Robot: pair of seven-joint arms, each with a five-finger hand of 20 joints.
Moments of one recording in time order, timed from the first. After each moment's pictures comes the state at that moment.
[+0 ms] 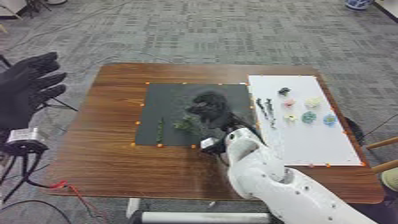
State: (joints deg) left arm 131.6 -50.4 -123.1 -127.3 43.5 1.6 2.9; right arm -70.9 -56.5 37.1 -109.2 -102.1 24.7 28.1
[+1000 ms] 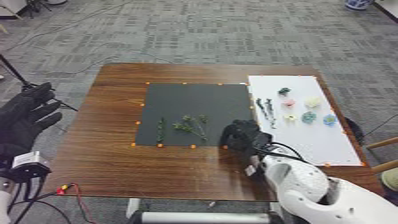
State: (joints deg) left arm 137.6 -56.2 -121.1 -127.8 43.8 5.8 4.7; right arm -72.6 -37.0 32.8 -110.0 -120.9 9.6 20.4
